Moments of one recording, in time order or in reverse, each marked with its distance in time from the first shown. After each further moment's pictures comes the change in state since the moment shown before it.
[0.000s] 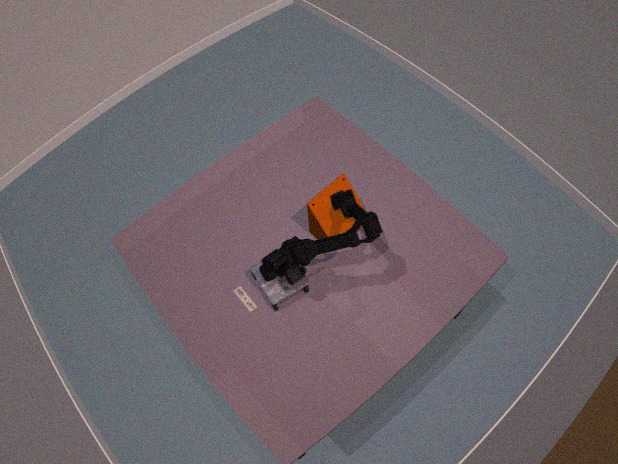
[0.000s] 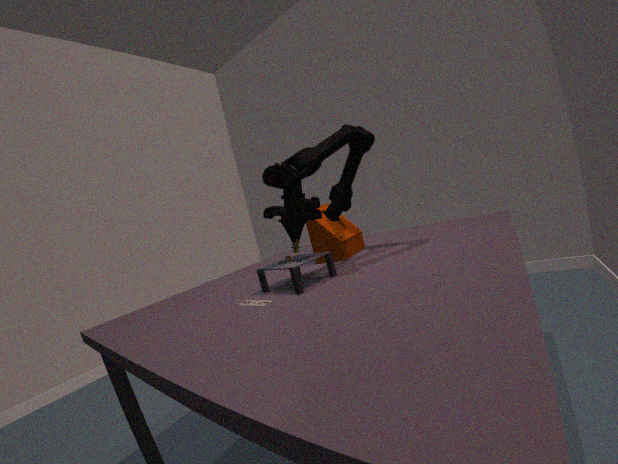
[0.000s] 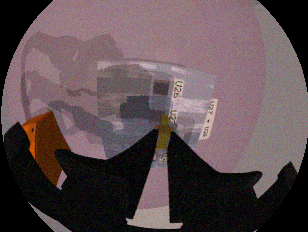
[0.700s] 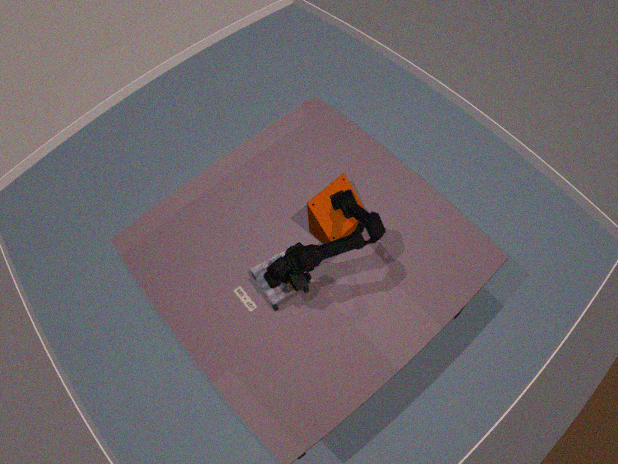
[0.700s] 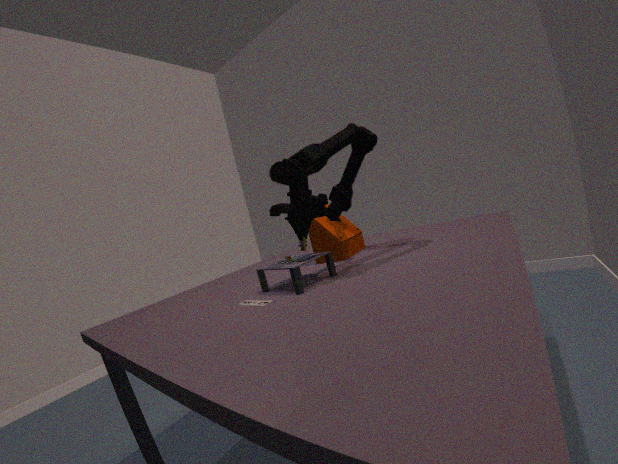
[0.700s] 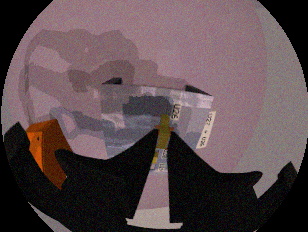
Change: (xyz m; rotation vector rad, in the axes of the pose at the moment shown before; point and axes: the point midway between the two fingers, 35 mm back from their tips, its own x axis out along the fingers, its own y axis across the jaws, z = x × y) arm -0.002 0.002 0.030 -0.013 0.001 0.022
